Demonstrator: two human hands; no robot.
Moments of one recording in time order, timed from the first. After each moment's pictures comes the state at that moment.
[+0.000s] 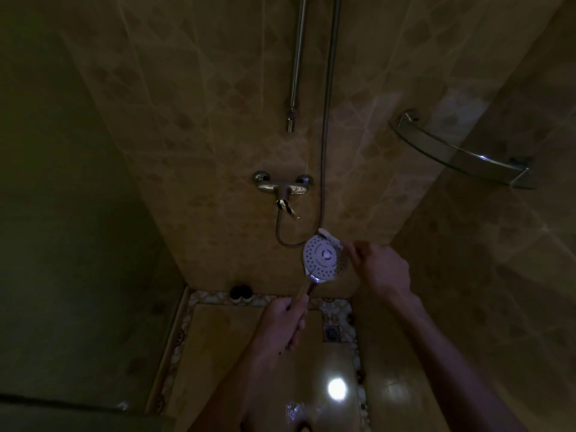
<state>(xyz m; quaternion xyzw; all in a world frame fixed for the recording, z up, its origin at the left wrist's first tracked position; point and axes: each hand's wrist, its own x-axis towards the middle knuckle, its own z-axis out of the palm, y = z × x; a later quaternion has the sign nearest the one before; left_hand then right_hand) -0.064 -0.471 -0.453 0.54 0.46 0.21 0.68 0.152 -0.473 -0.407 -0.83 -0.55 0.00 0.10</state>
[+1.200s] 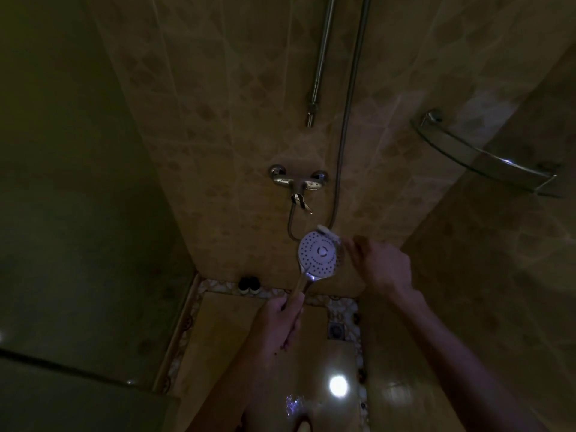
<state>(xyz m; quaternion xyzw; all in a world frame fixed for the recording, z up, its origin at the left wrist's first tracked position) -0.090 -0.485 -0.442 0.52 0.49 0.24 0.66 0.132 -0.466 -0.404 -0.79 -0.61 -0.04 0.08</state>
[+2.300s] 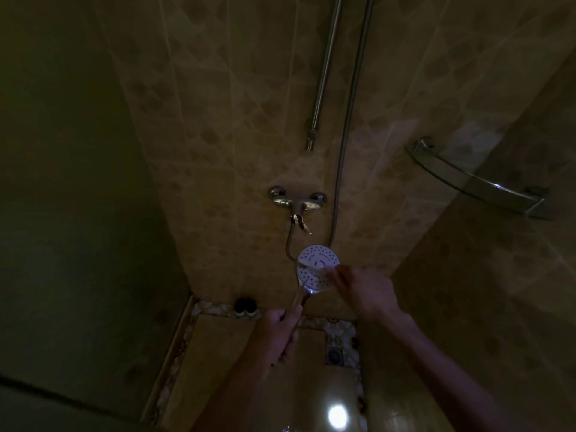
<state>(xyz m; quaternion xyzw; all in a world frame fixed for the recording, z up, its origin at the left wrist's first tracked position) -0.092 -0.466 -0.449 0.52 0.49 0.24 0.66 0.111 -0.462 -0.412 -0.75 -0.65 0.02 0.08</state>
